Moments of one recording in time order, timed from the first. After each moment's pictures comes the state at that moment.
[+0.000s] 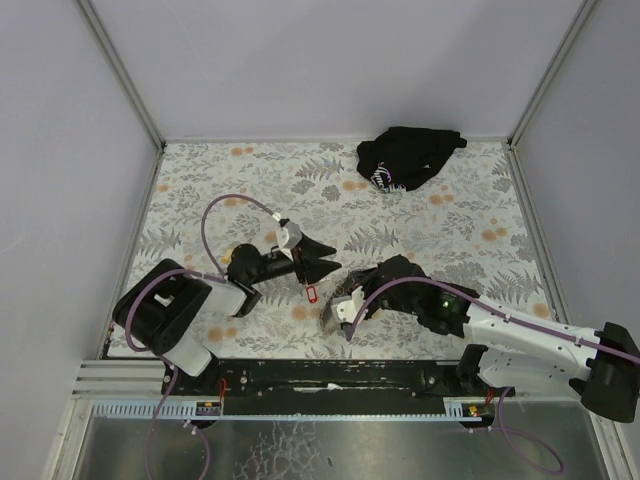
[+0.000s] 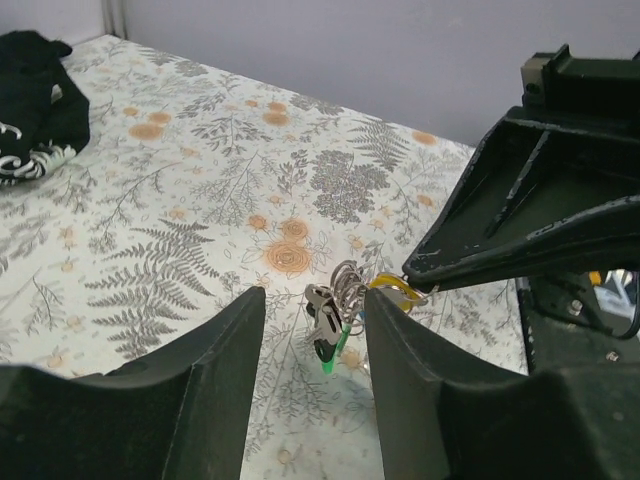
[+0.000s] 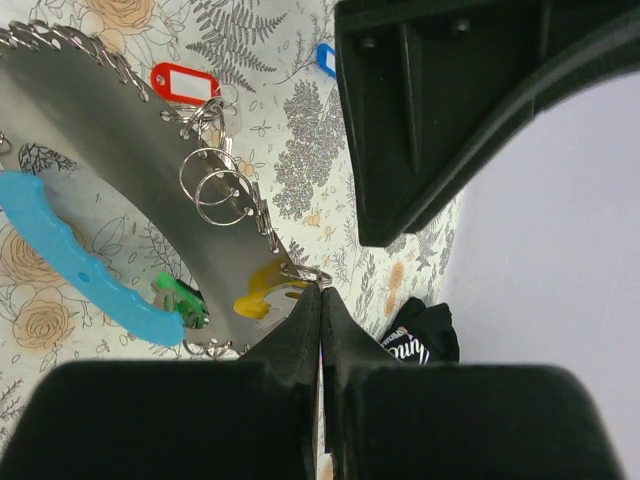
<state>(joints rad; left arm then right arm) -0.58 1.58 0.35 1.43 0.64 -0.34 1.03 1.01 0.64 -0.18 -0.01 -1.15</state>
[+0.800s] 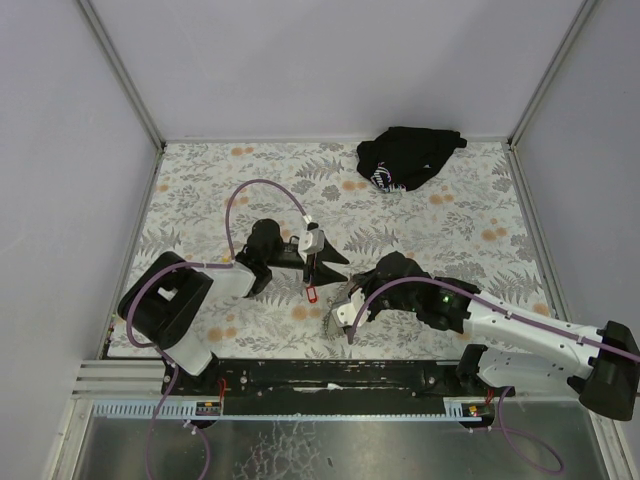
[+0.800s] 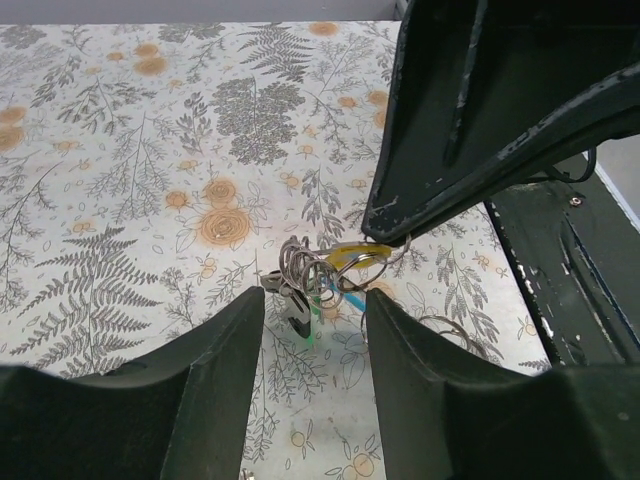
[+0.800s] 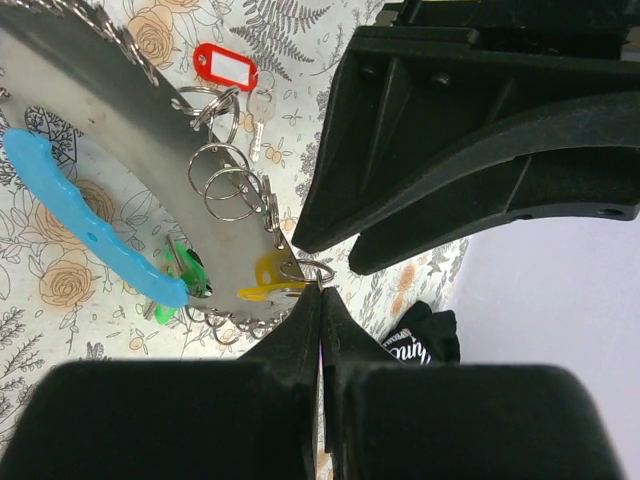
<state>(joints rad) -0.56 1.62 0.59 0.97 1.06 0.04 1.03 1.03 0.72 -0.35 -0.05 -1.22</state>
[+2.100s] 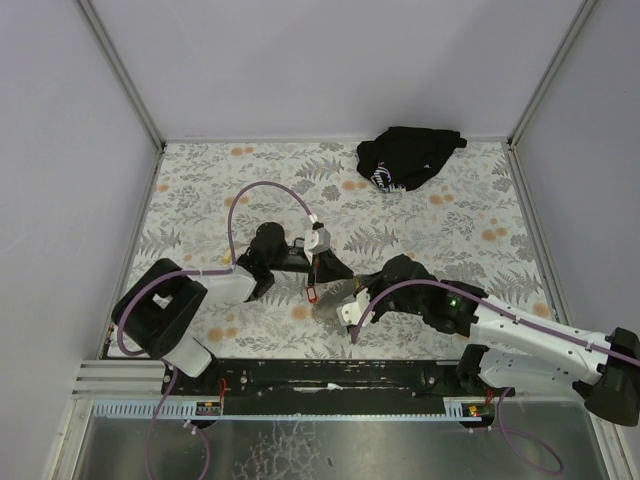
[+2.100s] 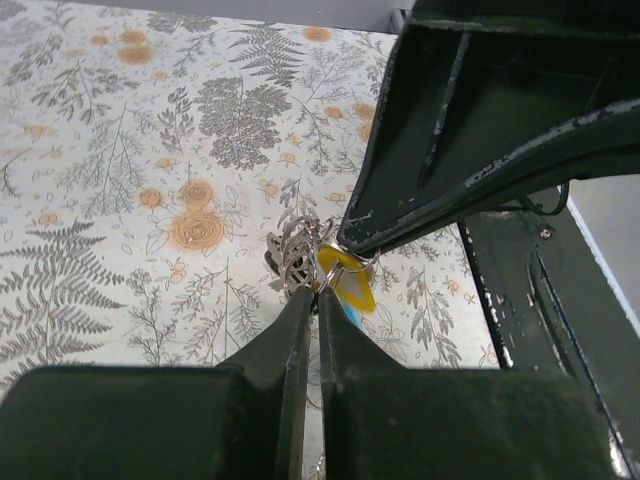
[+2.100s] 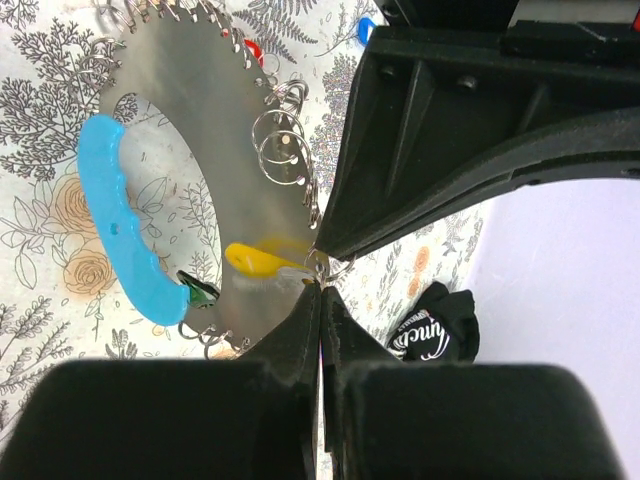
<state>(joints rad) -0.61 1.57 0.60 0.88 1.00 -0.01 1.03 0.98 0.71 -0.40 -0.03 -1.17</state>
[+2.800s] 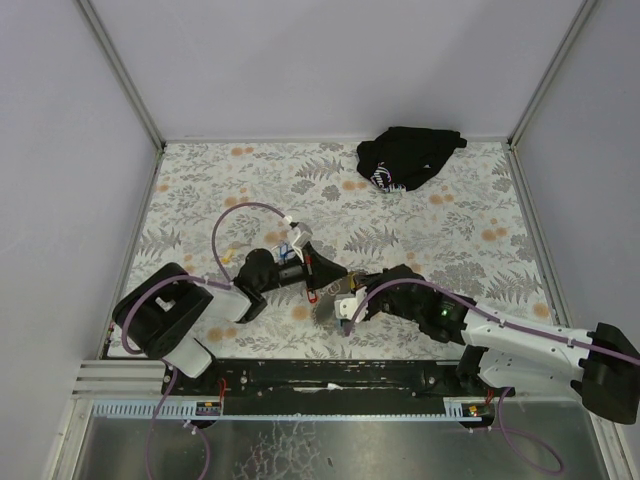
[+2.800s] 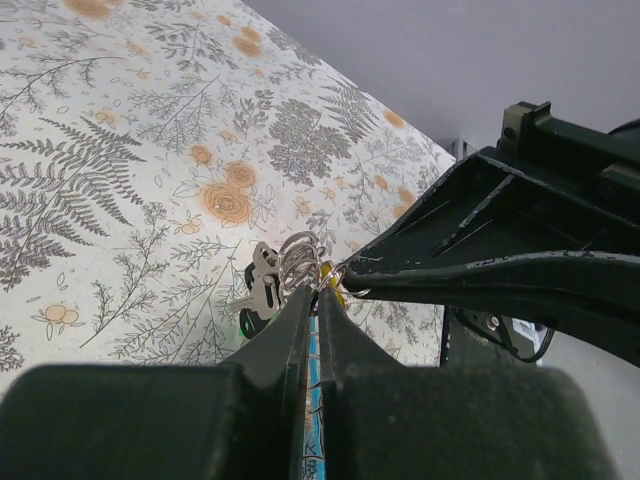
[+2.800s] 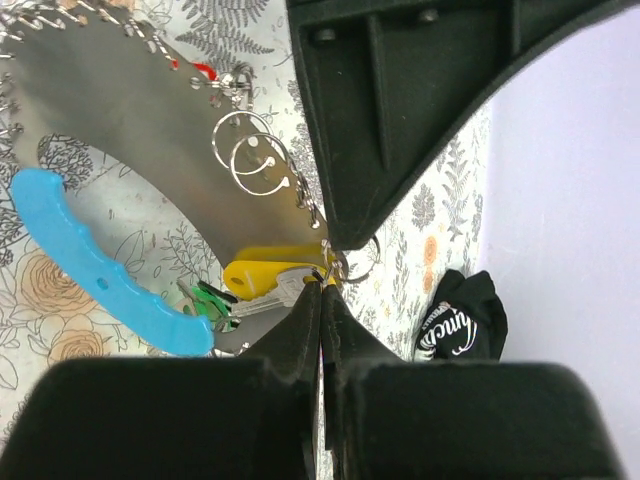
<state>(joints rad) -0.66 1.56 0.38 1.22 0.56 -0.52 1.03 1.00 0.52 -0.05 0.03 -1.03</state>
